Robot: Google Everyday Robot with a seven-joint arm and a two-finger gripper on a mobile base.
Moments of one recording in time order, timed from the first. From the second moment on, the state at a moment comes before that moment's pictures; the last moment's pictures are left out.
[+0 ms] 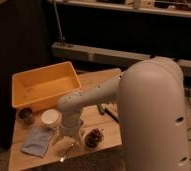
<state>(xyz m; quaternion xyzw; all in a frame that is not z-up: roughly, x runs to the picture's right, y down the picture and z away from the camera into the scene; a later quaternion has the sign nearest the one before) -0.144 0.269 0.729 -0.26 -0.42 -0.62 0.61</state>
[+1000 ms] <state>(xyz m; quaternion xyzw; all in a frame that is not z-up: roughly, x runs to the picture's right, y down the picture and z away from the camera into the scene) -0.147 0.278 0.737 -0.27 -0.42 -0.62 0.60</state>
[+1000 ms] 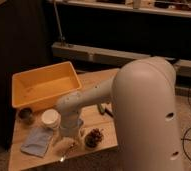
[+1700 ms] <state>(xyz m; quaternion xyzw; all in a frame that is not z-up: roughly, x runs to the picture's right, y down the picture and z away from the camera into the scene) -0.143 0.288 0.750 -0.30 -0.39 -0.60 0.63</state>
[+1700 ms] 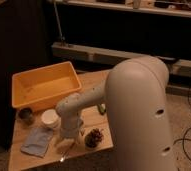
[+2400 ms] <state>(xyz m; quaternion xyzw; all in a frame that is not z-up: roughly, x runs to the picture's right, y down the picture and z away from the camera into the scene) -0.136 0.296 0.764 -0.31 -0.38 -0.58 0.65</state>
